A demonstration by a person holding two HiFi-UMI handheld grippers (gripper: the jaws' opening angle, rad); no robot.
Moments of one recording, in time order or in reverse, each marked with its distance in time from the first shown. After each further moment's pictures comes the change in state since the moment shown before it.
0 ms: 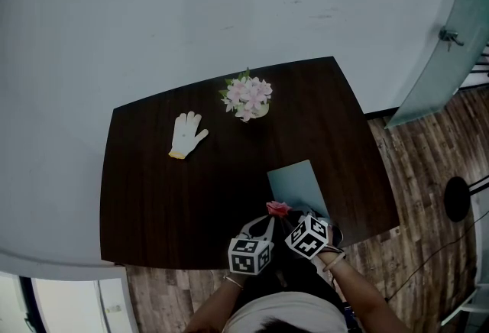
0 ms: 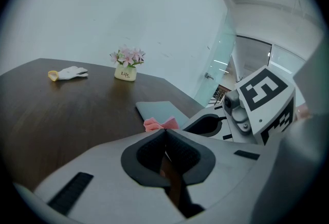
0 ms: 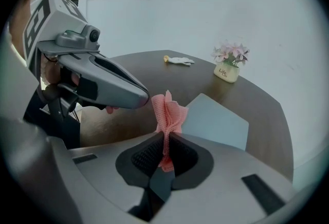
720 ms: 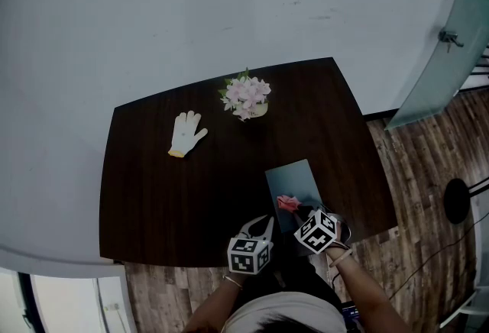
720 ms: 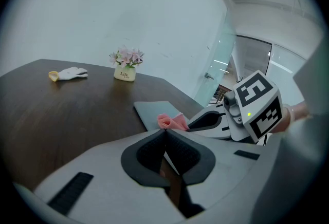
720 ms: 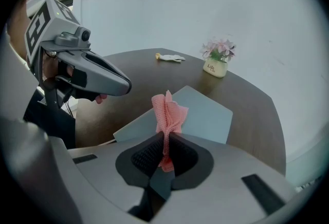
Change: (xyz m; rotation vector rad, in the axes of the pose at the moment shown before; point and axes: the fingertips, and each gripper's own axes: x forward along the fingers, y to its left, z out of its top) left arm -0.002 -0.010 -0.004 0.004 -0.004 0.008; right arm -0.015 -0.027 -0.029 0.032 0.021 -0.051
